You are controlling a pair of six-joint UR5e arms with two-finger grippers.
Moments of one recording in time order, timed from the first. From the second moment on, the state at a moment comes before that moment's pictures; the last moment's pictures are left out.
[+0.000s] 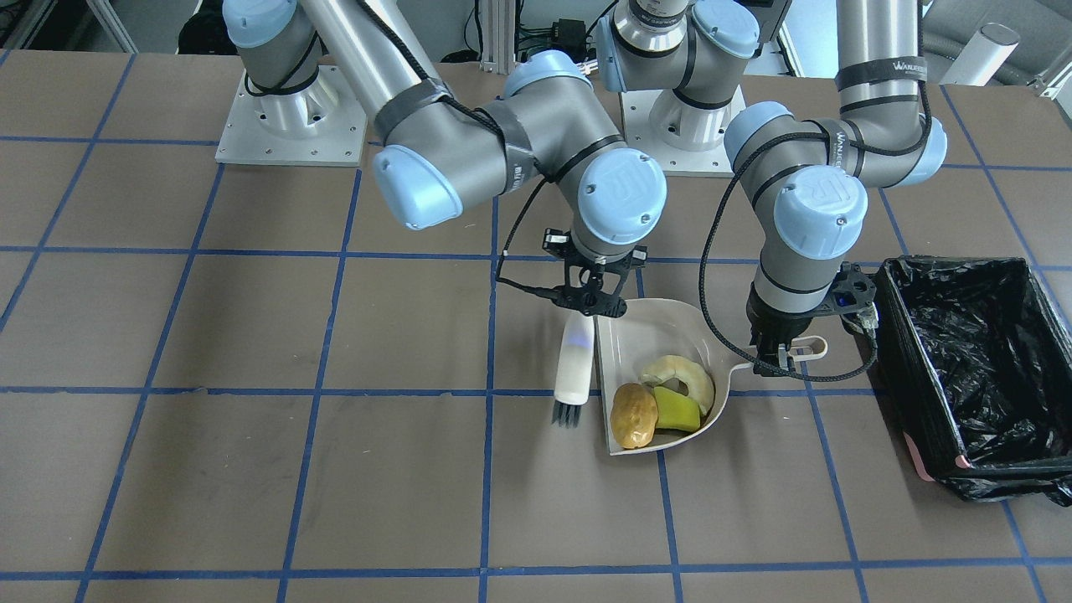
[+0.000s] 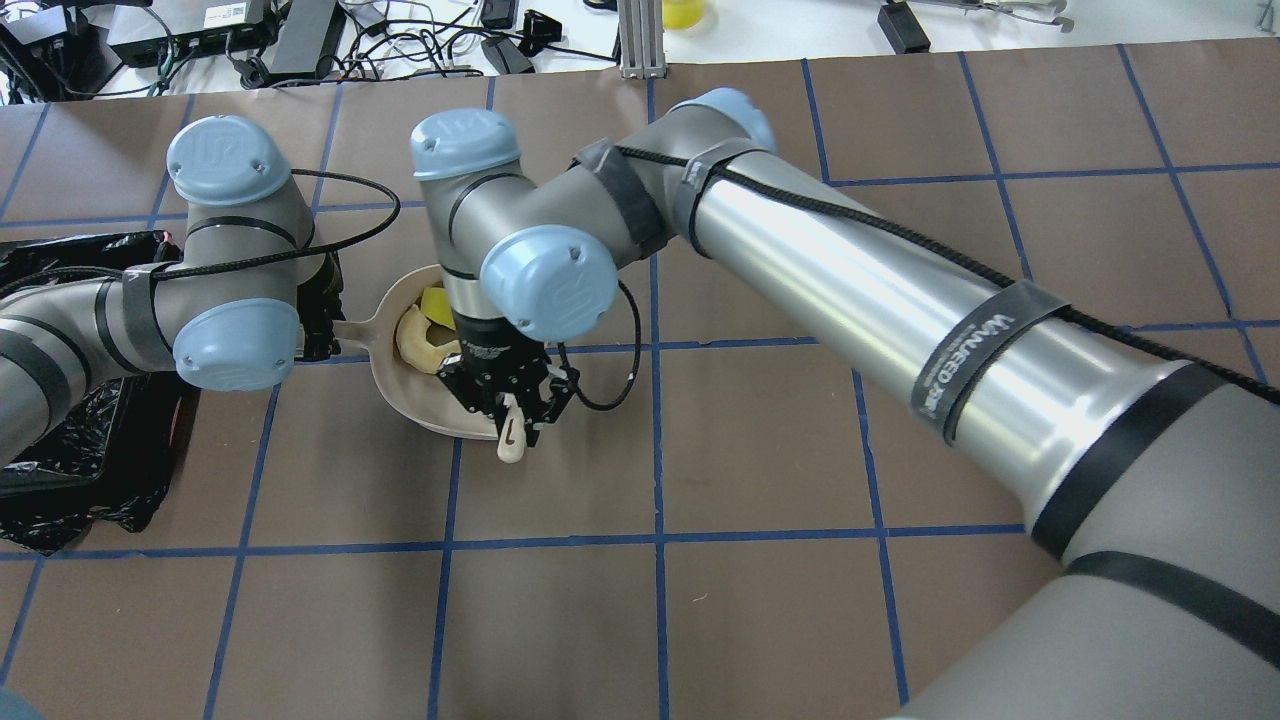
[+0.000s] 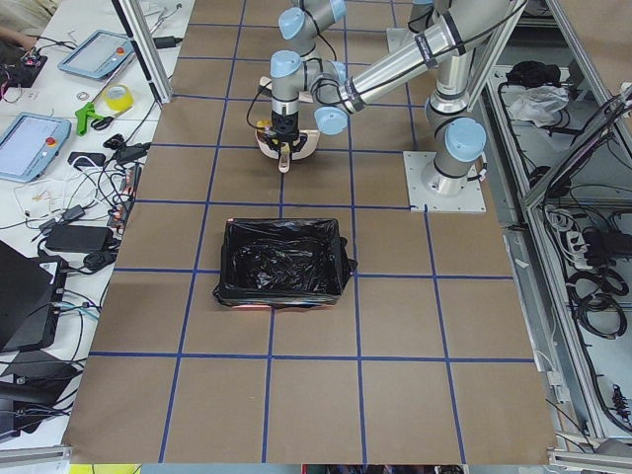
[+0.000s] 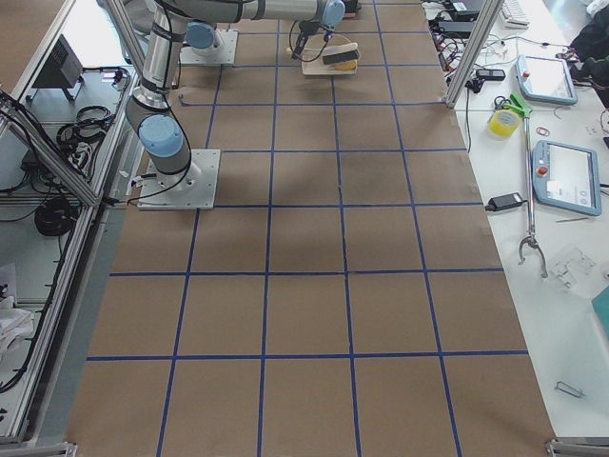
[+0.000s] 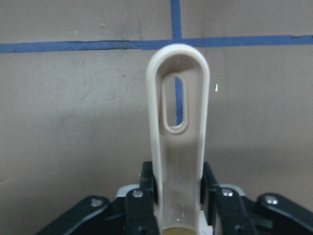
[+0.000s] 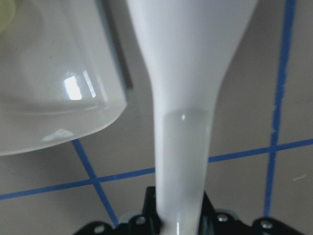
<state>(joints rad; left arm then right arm) -1.44 -1.80 -1.97 -0.87 1.77 -1.41 2.12 -1.03 1.33 -1.55 -1.32 0.71</state>
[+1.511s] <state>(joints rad) -1.12 -1.77 -1.68 -1.20 1.52 -0.97 1.30 -1.13 1.55 -1.48 -1.77 -0.24</state>
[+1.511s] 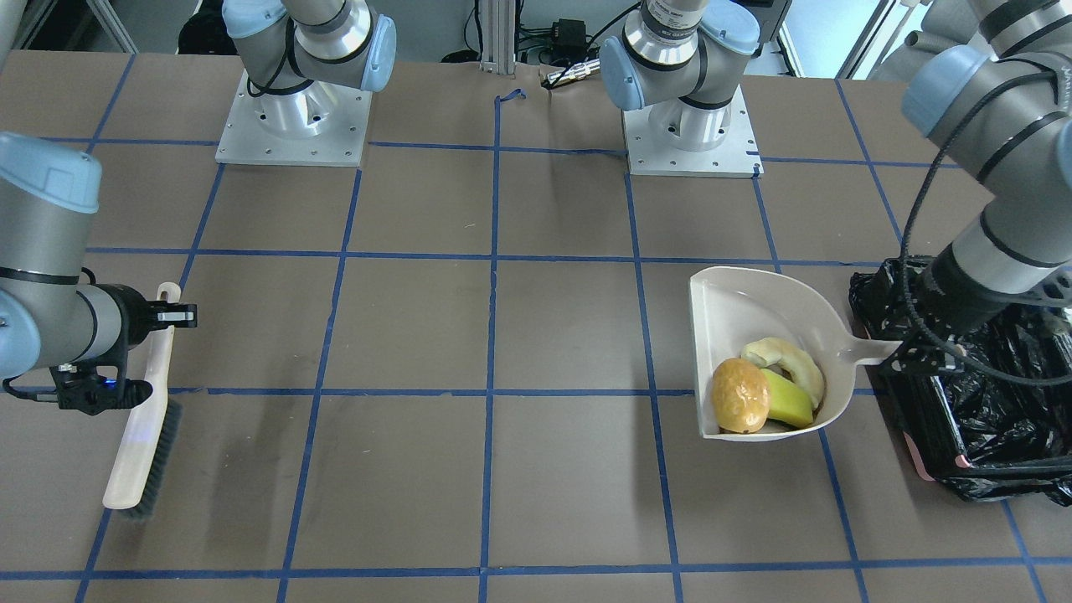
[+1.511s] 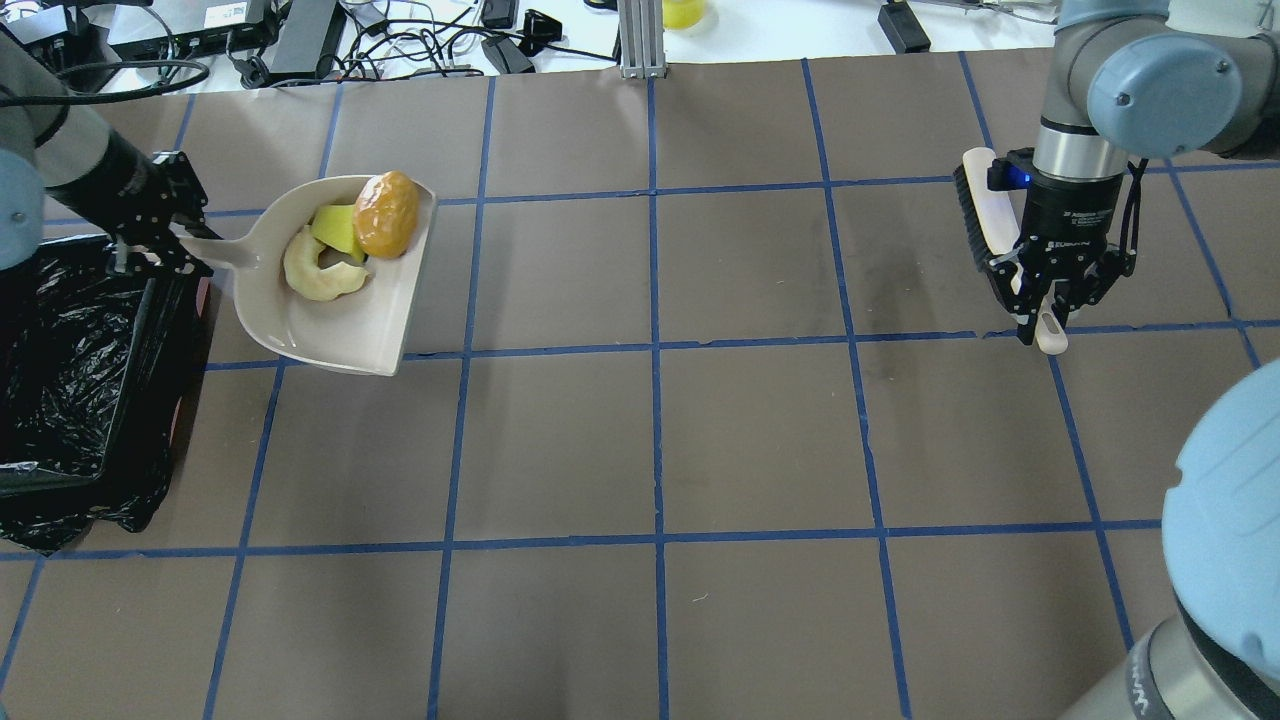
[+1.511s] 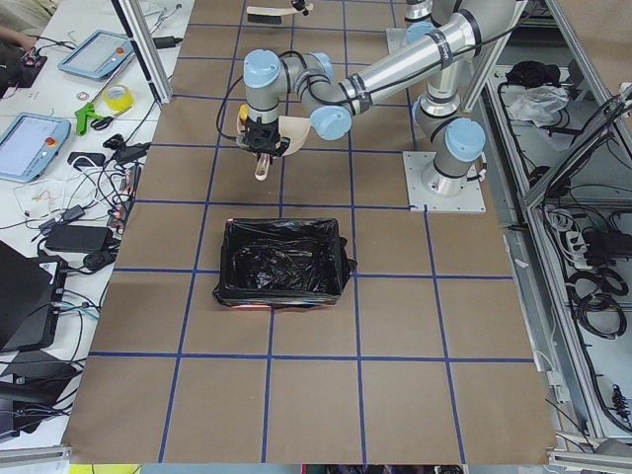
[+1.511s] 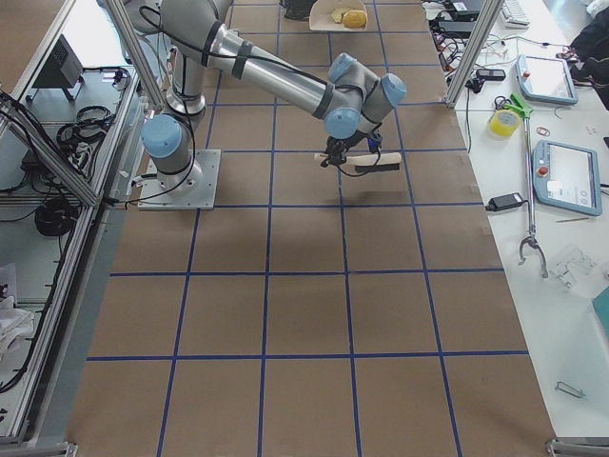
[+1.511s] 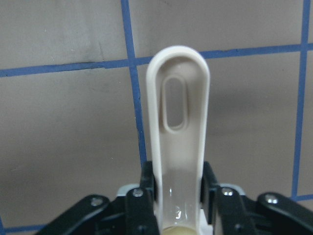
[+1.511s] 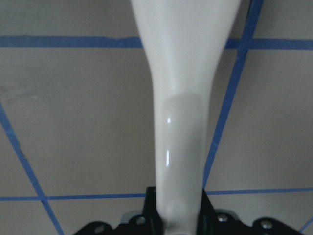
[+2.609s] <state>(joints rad) -0.71 -1.82 -1.50 -1.31 1.53 -0.32 1.25 -1.05 1.55 -1.54 -1.83 -0.27</state>
